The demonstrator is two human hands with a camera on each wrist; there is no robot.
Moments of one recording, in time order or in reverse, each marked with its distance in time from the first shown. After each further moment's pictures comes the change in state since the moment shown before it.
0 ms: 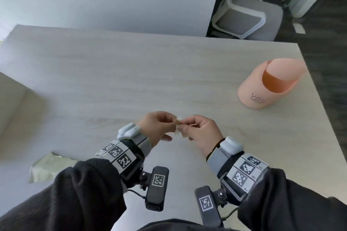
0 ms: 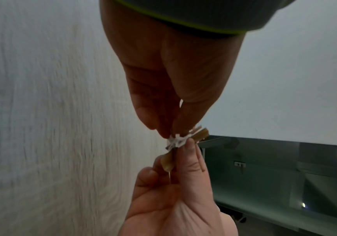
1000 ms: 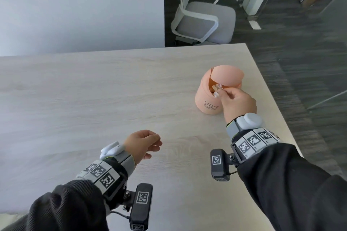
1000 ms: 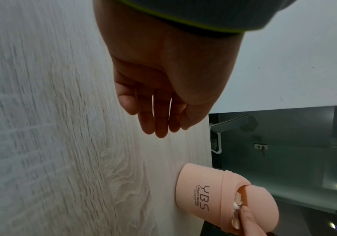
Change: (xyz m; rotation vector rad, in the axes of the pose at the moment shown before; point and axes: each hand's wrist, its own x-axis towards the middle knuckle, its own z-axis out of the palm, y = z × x) left_hand 0.047 0.010 0.089 0.111 -0.043 -0.165; right_hand 0.064 -0.019 -0.219 -0.552 0.812 -0.095
